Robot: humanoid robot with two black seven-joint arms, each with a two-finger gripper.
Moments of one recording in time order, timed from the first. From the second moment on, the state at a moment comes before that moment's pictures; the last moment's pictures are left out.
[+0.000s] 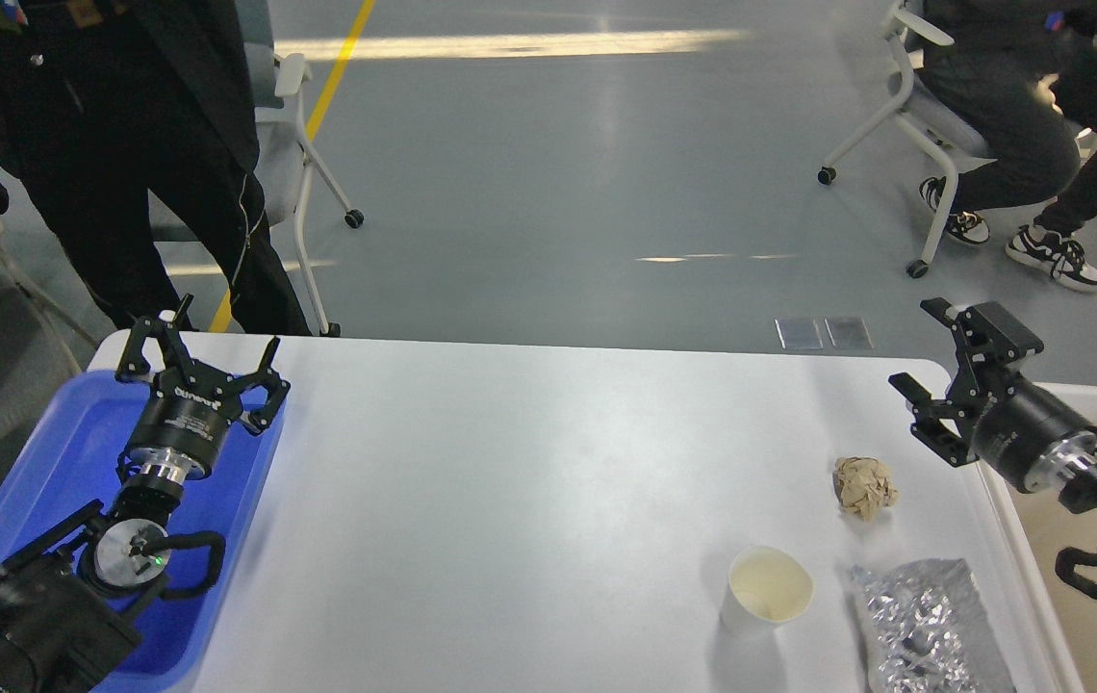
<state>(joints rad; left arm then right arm) -0.49 0.34 -0.88 -0.55 -0.07 -0.64 -0.50 0.29 -0.70 0.99 1.24 -0.63 0.14 0.19</state>
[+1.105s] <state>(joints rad) -0.49 0.34 -0.88 -0.55 -0.06 -0.64 -0.50 0.59 -0.97 0.44 1.57 -1.47 0.23 0.21</state>
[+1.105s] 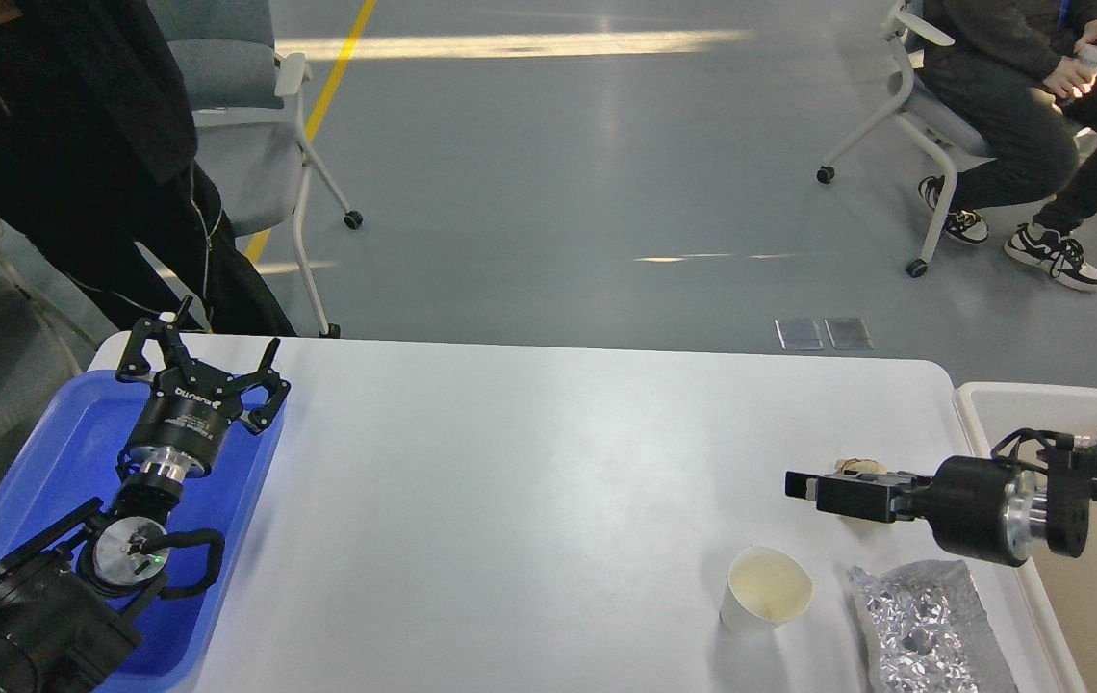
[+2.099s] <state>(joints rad) -0.49 0.34 -0.88 -0.55 -0.06 -0.64 -0.50 0.65 -0.85 0.17 1.45 -1.69 0.12 0.22</state>
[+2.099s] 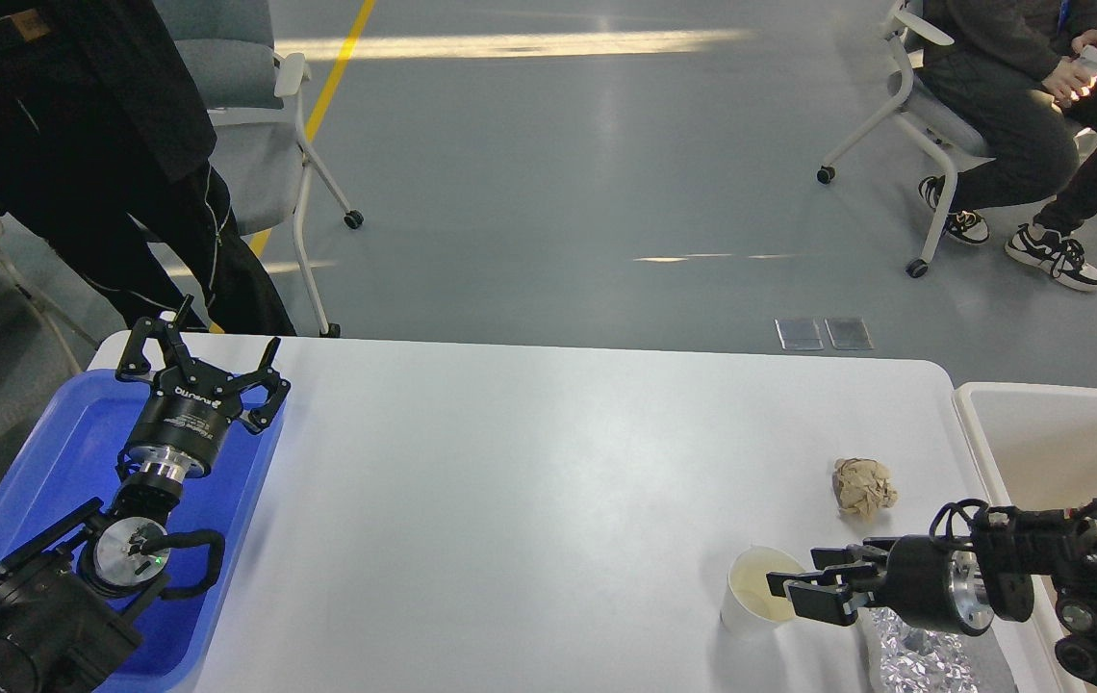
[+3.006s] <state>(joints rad) -0.49 0.34 -0.88 -0.55 -0.06 -0.64 -0.50 0.62 -0.85 0.18 1.40 -1.67 0.09 0.22</state>
